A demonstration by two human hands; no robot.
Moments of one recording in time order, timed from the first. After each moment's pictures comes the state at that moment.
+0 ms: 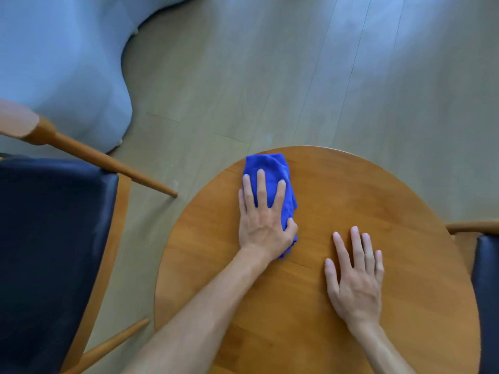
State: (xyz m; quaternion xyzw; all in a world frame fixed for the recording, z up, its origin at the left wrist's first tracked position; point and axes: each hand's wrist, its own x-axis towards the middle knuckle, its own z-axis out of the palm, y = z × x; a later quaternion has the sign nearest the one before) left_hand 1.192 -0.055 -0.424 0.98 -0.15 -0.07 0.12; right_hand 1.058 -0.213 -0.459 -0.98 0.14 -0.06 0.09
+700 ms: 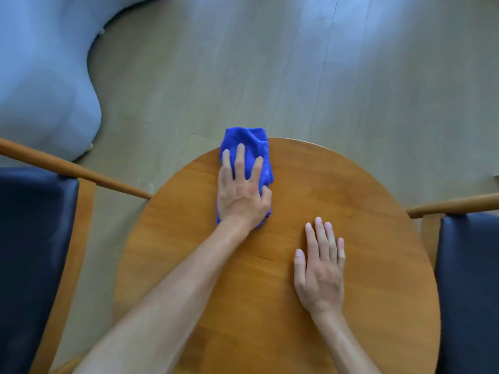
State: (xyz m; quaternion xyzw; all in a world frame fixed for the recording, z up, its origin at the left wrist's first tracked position) left_hand 1.223 -0.102 -0.435 0.98 -0.15 0.02 0.15; right_hand 1.057 -0.216 -0.454 -0.97 0.17 -0.07 0.15
